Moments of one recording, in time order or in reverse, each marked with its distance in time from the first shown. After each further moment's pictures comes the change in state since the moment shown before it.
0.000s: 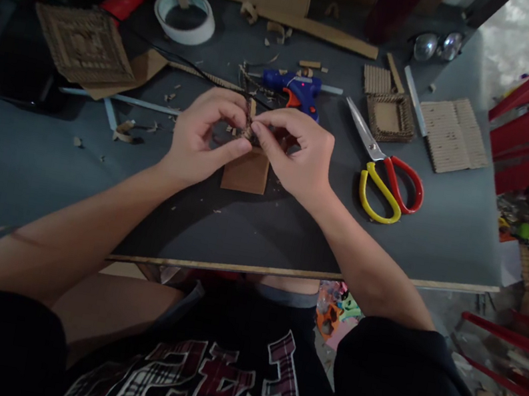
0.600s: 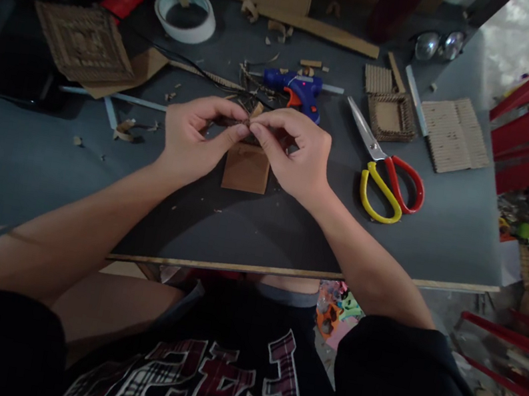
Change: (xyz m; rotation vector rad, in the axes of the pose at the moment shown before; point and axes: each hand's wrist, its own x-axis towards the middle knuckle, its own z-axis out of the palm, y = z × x) left_hand -0.004 -0.005 0.006 -0.061 0.075 -0.133; right_hand -0.001 -0.001 0.001 -0.003 -0.066 0.038
